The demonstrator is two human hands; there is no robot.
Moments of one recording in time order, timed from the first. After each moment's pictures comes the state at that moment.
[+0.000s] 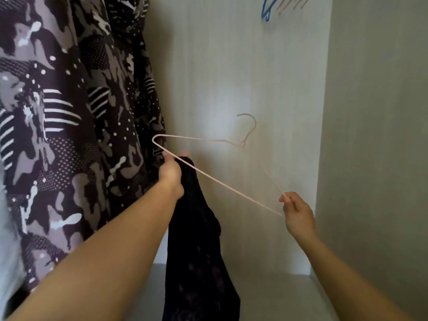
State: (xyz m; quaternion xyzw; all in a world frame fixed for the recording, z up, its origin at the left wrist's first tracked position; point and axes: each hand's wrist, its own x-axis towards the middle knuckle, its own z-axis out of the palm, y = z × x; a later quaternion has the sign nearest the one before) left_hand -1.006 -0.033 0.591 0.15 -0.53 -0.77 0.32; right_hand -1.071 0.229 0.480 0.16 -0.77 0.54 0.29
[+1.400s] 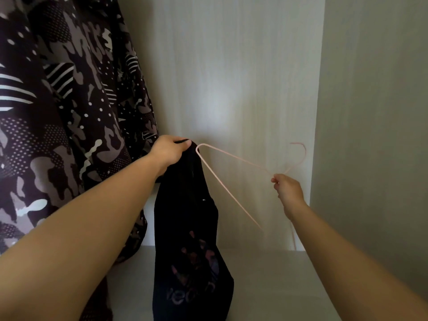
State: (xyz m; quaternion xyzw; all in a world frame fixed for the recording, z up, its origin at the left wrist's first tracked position) left_hand -0.995 -0.023 0.595 0.08 -0.82 -0.50 0.29; right_hand -1.093 0.225 0.487 0.01 -0.69 0.72 0.08
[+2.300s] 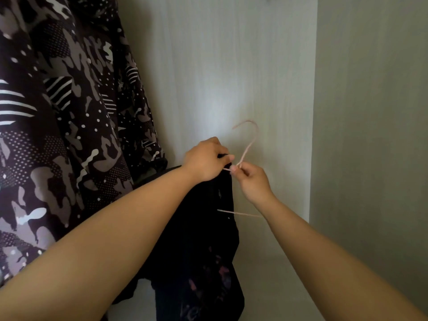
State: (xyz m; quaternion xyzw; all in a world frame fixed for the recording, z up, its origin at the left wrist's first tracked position) left_hand -1.006 0.043 0.593 -0.08 -0.93 -0.11 0.33; right_hand -1.056 0.171 0.521 0.27 -0.73 0.59 0.19
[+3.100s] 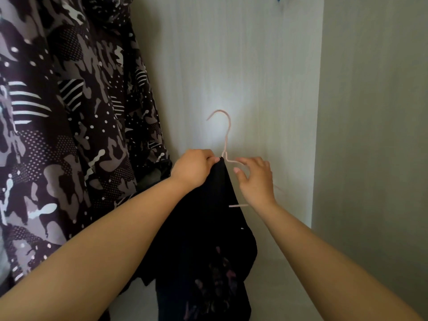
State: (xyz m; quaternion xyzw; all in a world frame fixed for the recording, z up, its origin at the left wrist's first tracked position) left_hand -0.993 0.016 0.581 0.00 -0.92 -0.14 0.36; right_hand -1.048 0.167 0.526 0.26 -0.78 0.45 0.35
